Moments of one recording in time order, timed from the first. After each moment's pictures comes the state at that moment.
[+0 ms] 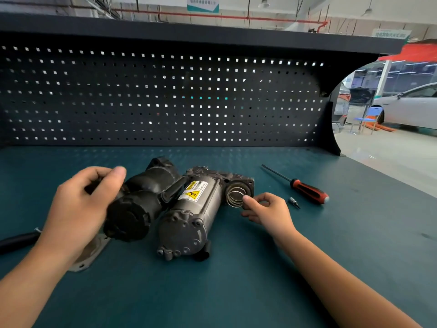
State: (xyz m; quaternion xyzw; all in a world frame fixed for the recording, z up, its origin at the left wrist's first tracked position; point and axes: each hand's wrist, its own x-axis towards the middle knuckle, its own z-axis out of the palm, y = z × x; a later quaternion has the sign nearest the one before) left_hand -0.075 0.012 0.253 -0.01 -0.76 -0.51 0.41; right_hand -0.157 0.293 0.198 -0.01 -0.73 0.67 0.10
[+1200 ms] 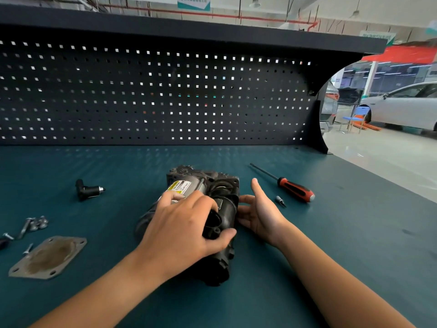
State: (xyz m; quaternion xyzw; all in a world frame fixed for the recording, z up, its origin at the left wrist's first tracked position) left_hand -0.071 0.141 0.241 -0.25 -0.89 -0.10 0.38; right_hand -0.165 0.310 0.208 -0.02 -0.63 0.77 -0.13
